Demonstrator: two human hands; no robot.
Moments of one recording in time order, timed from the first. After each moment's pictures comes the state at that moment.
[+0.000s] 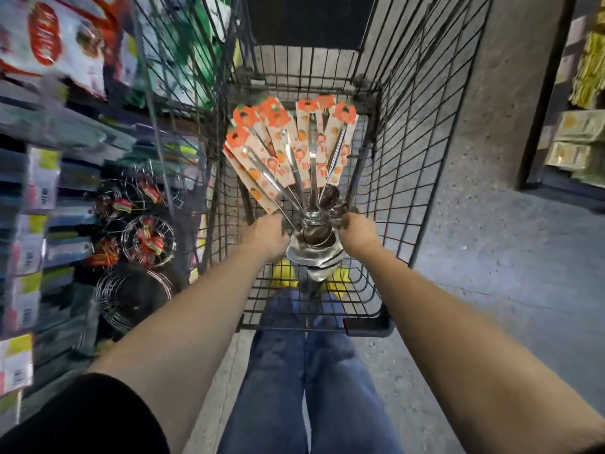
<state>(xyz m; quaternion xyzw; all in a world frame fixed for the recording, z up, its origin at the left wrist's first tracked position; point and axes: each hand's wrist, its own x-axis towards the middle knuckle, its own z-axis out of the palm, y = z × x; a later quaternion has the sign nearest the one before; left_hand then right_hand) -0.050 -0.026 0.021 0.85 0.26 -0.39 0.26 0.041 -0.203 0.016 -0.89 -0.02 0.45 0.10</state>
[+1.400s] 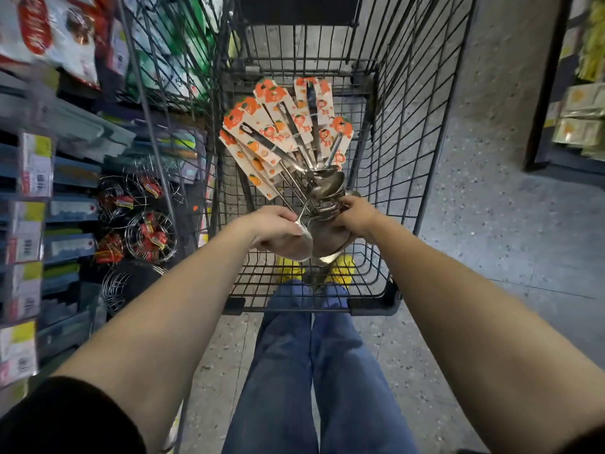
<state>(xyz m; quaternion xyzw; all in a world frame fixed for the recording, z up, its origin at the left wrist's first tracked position) -0.054 -0.022 0.036 0.66 0.34 -0.46 0.49 0.038 -0.212 0.021 -0.76 0.12 0.55 0.32</state>
